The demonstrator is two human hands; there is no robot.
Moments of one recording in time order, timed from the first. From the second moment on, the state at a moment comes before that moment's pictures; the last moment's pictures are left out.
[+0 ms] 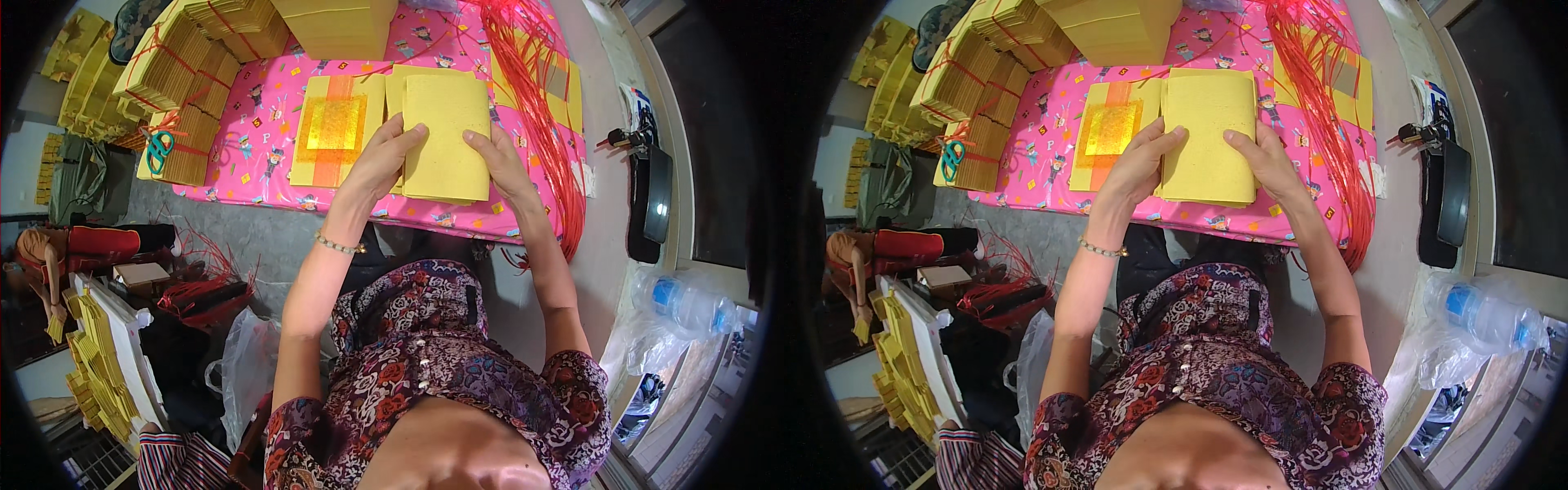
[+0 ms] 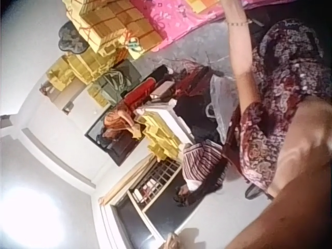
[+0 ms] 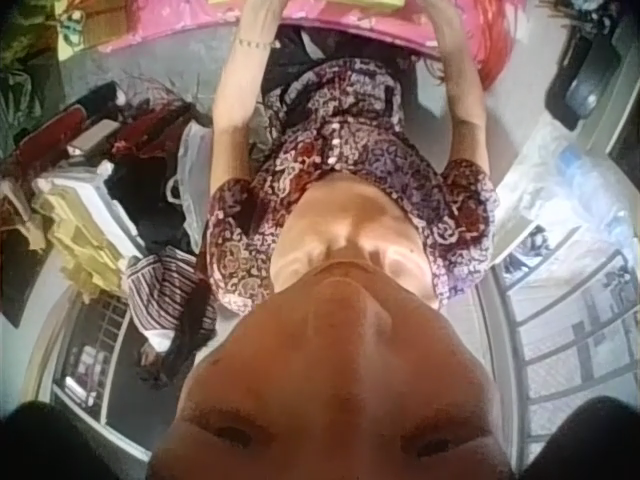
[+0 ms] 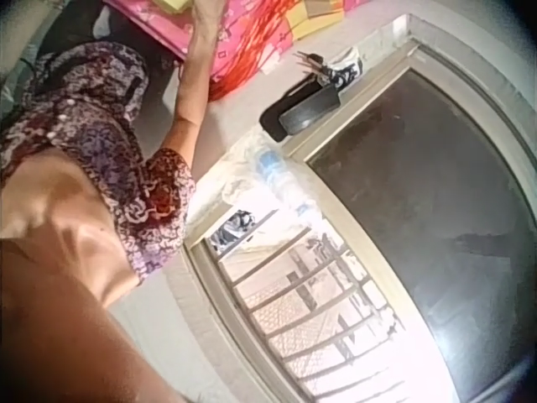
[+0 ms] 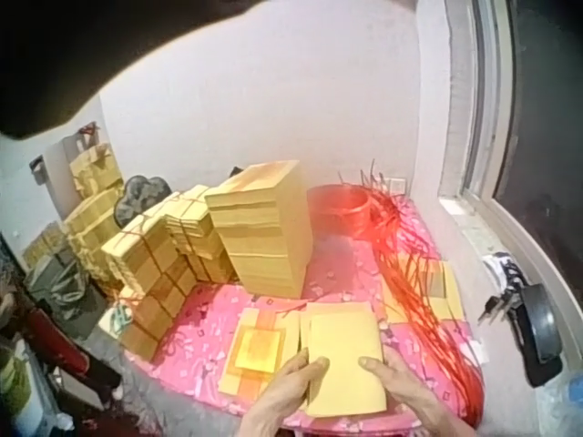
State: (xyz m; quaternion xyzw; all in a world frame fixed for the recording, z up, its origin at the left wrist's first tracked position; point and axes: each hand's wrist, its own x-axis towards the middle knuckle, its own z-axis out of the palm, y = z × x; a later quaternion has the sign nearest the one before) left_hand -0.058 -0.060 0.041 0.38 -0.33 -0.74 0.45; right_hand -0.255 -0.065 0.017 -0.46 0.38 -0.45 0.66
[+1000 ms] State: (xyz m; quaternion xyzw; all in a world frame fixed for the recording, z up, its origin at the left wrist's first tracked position) left_hand -0.082 -0.046 -0.014 0.35 -0.51 -0.51 0.60; right_hand -0.261 -0.058 0.008 -0.65 0.40 -0.44 0.47
